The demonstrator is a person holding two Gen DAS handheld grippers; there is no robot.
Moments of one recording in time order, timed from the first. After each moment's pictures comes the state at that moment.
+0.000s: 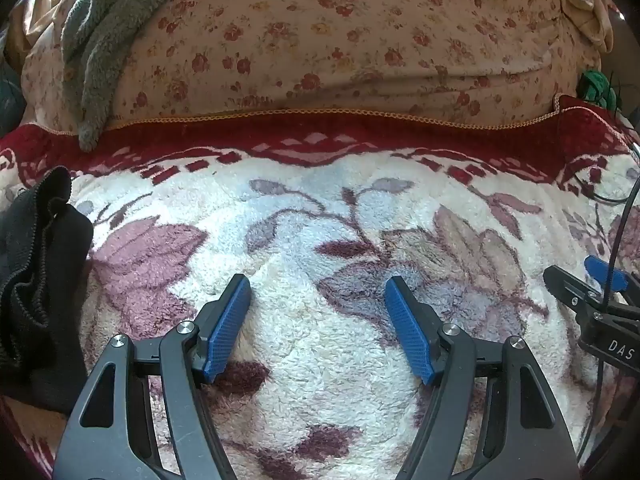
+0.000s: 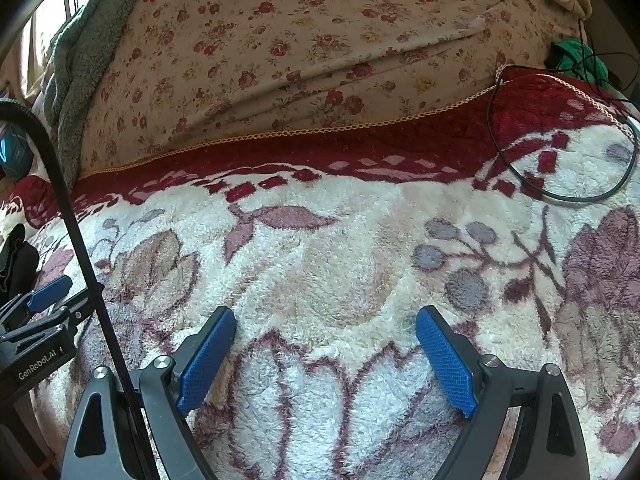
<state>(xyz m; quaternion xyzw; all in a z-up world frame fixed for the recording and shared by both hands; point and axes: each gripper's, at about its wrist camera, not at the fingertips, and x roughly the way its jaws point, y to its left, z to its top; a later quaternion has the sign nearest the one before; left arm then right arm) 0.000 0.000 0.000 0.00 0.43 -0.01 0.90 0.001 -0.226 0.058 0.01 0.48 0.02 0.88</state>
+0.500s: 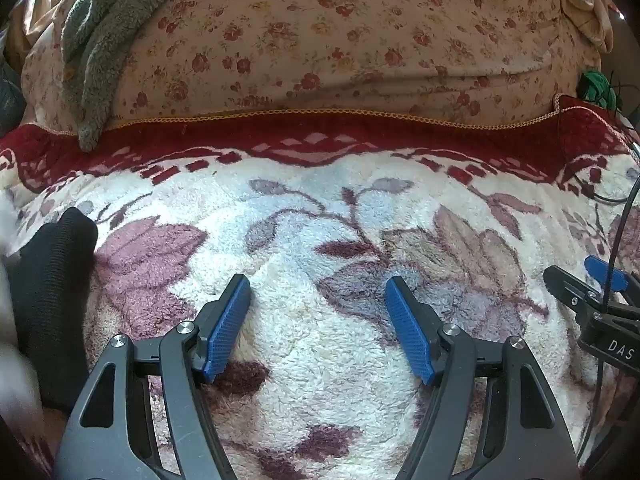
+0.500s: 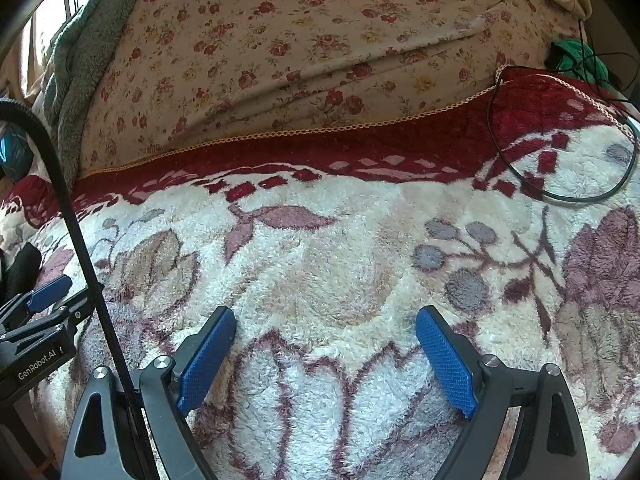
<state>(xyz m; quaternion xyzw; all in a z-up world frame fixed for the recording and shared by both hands) 0.000 0.001 0.000 0.00 0.43 -0.01 0.90 0.001 -0.226 0.058 0.01 0.48 0.02 0.88</state>
